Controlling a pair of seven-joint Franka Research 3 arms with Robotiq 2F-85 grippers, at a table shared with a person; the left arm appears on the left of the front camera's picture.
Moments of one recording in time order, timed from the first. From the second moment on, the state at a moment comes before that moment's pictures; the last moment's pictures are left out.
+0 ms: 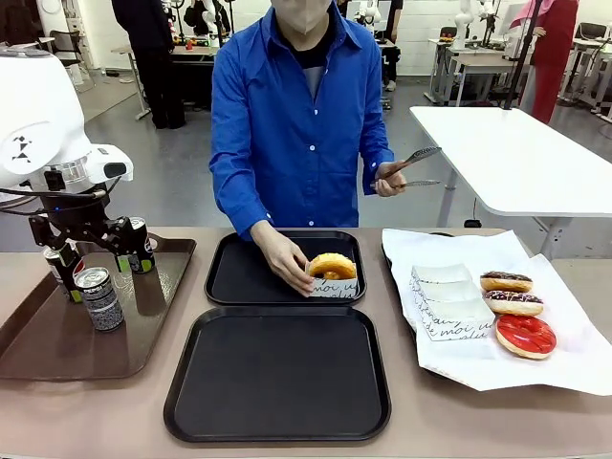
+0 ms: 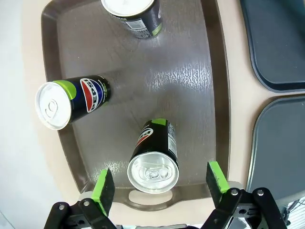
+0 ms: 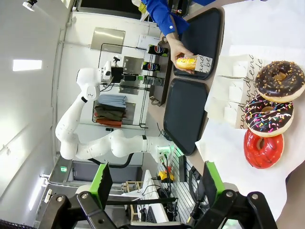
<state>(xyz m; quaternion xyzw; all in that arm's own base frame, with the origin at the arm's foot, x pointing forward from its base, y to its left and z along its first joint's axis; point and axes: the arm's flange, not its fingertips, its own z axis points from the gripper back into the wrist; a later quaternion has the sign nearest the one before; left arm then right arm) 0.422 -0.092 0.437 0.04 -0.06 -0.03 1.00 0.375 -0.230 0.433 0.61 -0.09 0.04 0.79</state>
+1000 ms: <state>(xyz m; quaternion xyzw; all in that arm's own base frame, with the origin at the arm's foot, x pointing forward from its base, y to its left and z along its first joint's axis) 0.416 -0.075 0.403 0.01 -0.05 -0.04 1.00 0.375 -0.230 0.433 0.61 -0.09 0.04 0.79</state>
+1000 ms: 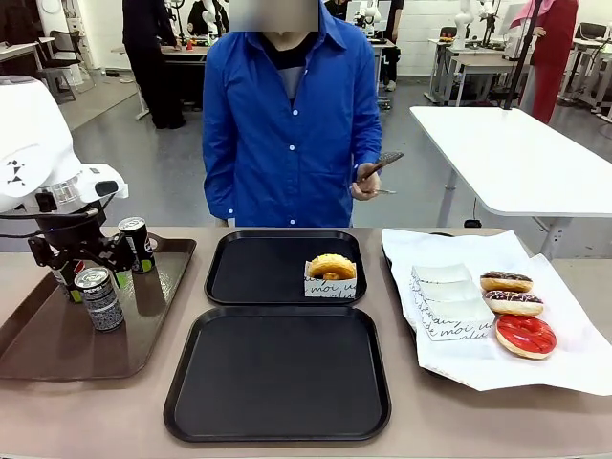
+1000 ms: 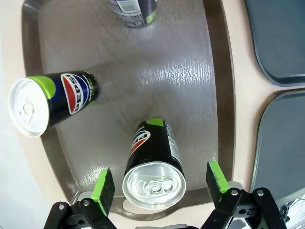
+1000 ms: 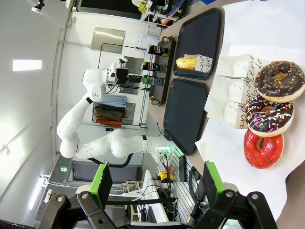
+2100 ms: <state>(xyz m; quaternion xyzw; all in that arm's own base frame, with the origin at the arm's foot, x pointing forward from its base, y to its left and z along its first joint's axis) 0.425 -0.064 0.378 -0.01 -0.03 -0.03 1.00 0.375 -0.230 0.433 0.61 -0.09 0.04 0.79</state>
